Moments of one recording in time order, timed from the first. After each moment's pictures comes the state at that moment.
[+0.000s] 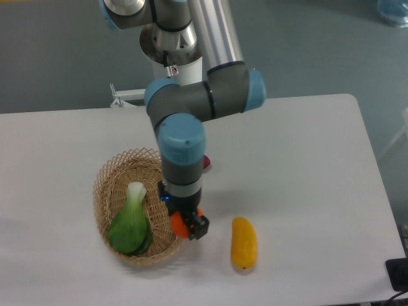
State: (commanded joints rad) arm 2.33 -1.98 -1.57 -0.99 1.48 1.18
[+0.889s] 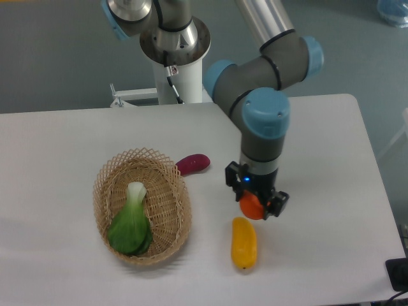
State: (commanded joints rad) arm 2.55 -1.98 -1.57 -0.98 1.49 1.22
